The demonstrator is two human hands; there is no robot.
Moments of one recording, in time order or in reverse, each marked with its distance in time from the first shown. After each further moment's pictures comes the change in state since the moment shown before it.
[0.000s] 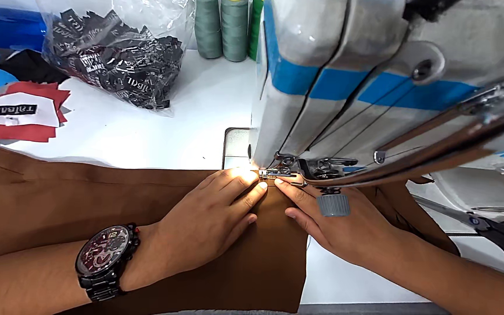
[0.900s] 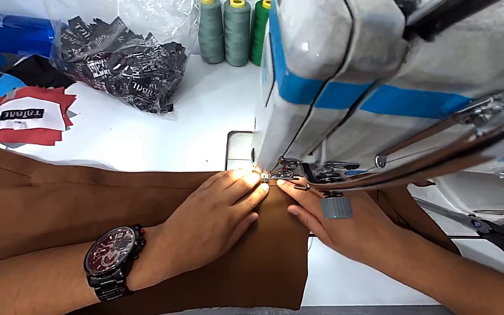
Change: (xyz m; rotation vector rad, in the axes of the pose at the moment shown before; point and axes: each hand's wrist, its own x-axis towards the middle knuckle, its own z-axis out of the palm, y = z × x) left_hand 0.002 -0.002 -0.001 -0.039 0.015 -0.005; right_hand 0.002 0.004 -0.002 -0.009 0.053 0.013
